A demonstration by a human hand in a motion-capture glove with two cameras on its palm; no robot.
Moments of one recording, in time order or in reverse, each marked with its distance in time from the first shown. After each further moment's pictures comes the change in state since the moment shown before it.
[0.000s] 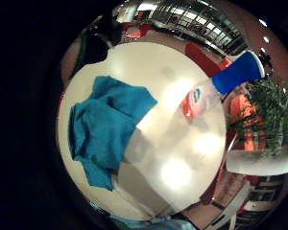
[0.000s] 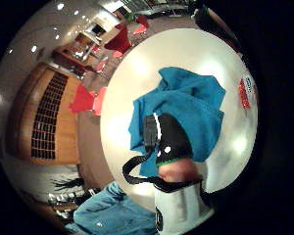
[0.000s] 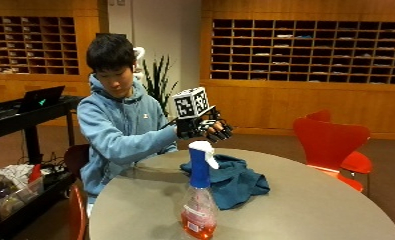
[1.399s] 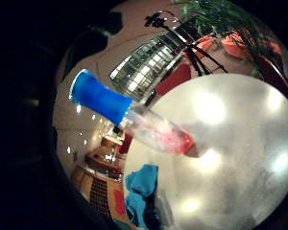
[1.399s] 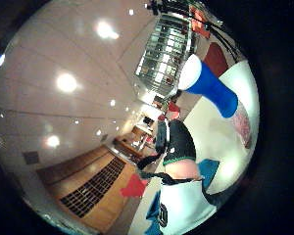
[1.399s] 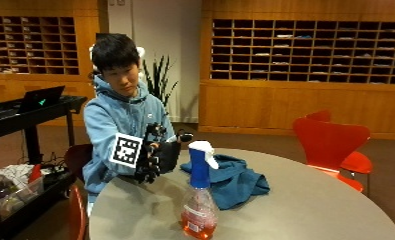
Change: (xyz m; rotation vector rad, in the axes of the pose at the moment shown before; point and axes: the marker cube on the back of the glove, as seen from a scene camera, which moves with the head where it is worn) arm 0.210 -0.009 0.002 0.942 -0.748 0.713
